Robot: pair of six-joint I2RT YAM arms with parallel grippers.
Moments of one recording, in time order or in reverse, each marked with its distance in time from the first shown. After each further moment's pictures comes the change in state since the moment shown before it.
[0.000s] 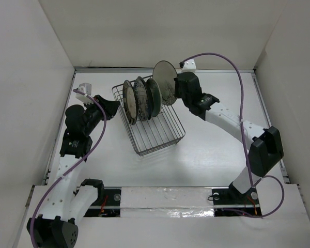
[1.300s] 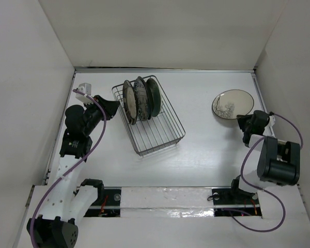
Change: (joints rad) left arm 0.000 -0.003 0.000 0.000 0.002 -0.005; right arm -0.966 -0.078 -0.897 0.700 -0.567 0.803
